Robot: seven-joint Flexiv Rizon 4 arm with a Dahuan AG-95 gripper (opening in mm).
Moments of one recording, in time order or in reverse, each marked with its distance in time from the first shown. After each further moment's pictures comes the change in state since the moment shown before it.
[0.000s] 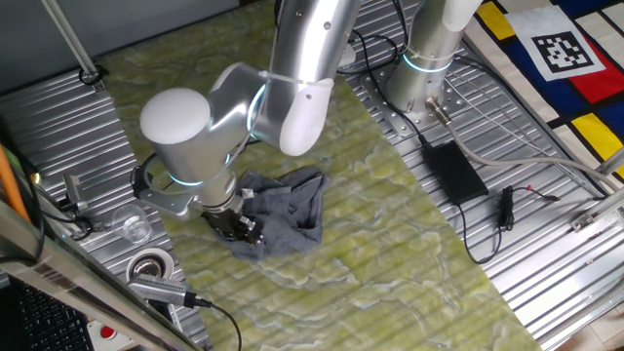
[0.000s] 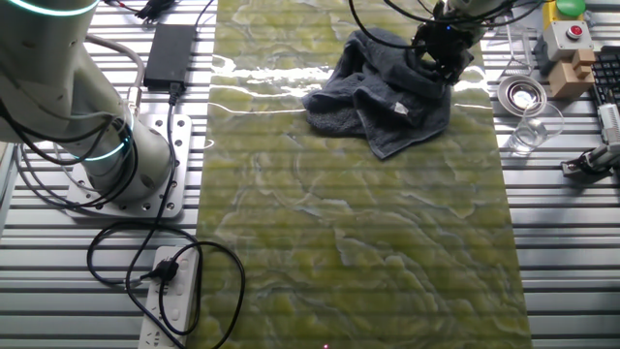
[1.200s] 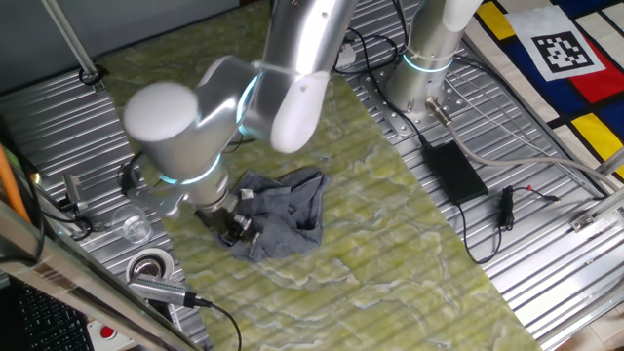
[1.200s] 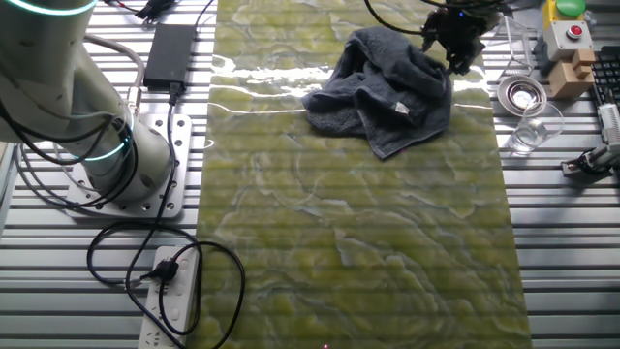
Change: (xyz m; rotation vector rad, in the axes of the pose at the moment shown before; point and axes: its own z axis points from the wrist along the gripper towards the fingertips) arm 0.005 0.007 -0.038 0.006 0.028 -0.014
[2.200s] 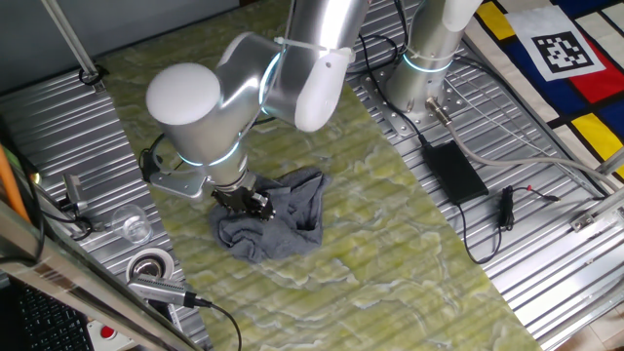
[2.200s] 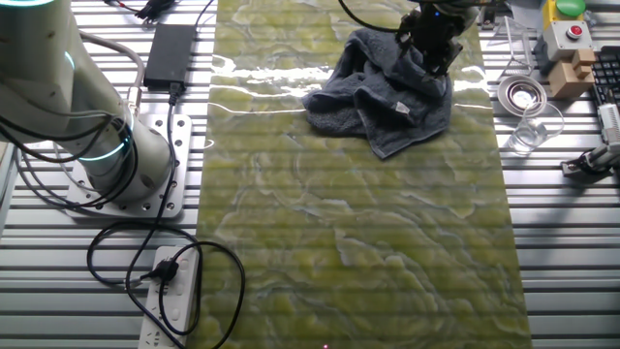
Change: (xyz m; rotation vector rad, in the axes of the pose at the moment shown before) arm 0.040 0.010 -0.001 0.020 0.053 -0.038
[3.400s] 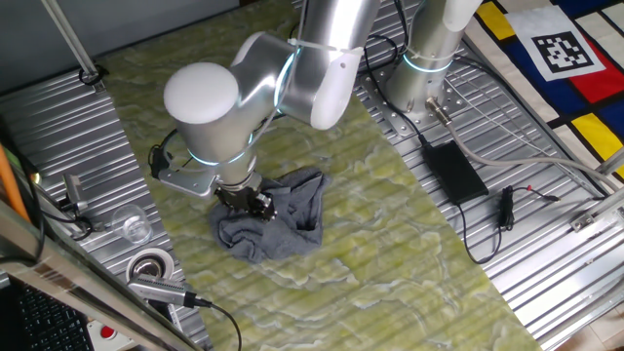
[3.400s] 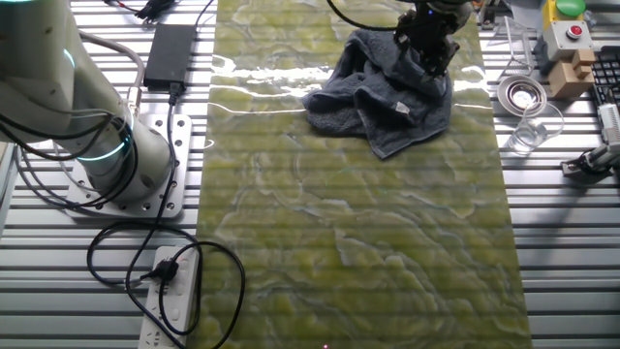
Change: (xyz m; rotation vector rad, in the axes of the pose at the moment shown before) arm 0.007 0.004 -0.003 0.036 -0.009 -0.001
